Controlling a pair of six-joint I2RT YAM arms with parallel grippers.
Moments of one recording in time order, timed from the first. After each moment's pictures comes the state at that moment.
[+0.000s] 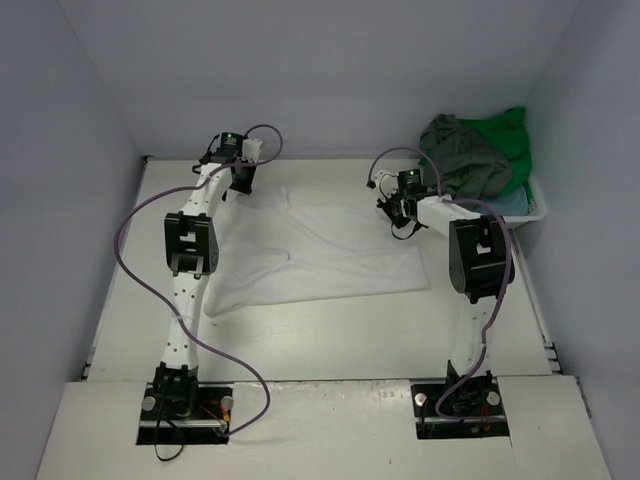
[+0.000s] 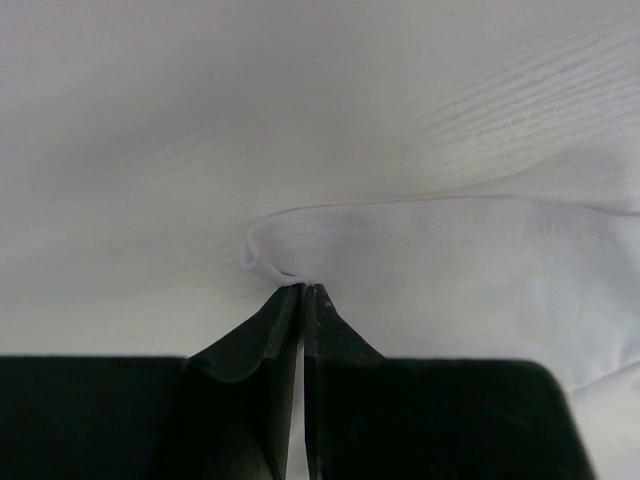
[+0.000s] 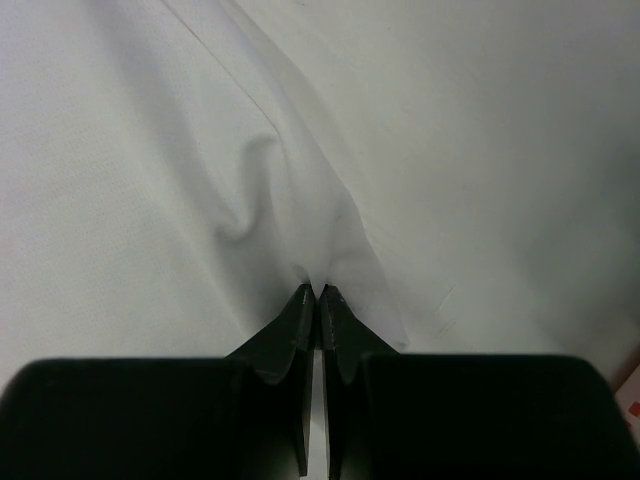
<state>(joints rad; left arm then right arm) -0.12 2.65 2.51 -0.78 0.15 0.18 0.19 2.08 1.39 -0.23 -0.11 -0.55</state>
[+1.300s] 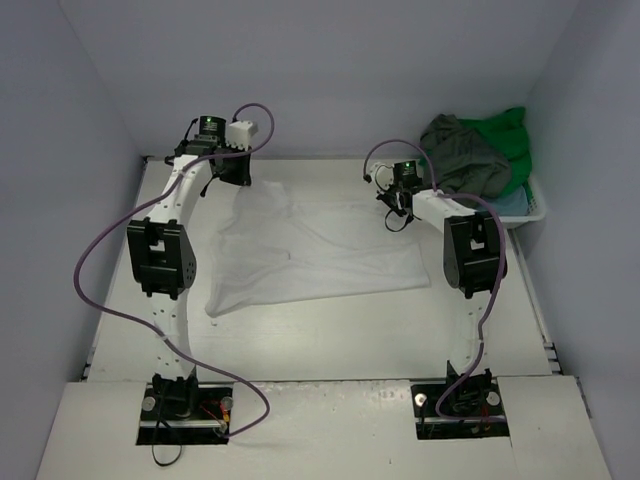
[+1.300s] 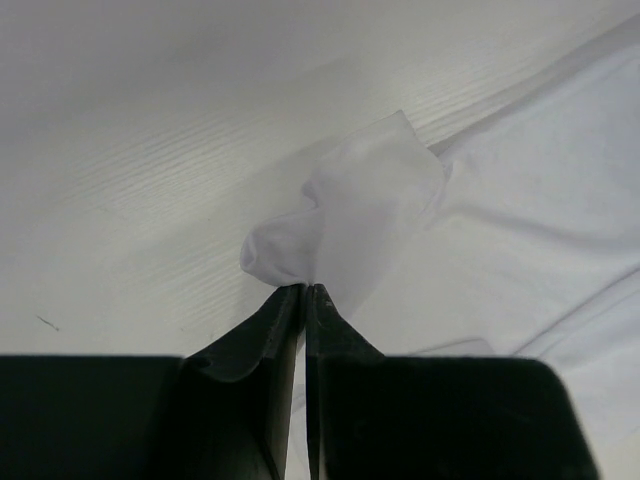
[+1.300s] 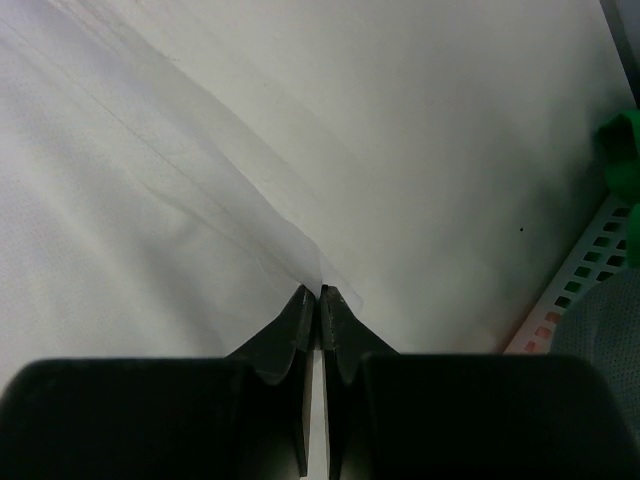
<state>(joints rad) -0.11 2.18 2.09 -0.78 0.33 0.14 0.20 2.15 1.52 -0.21 0.05 -0.69</state>
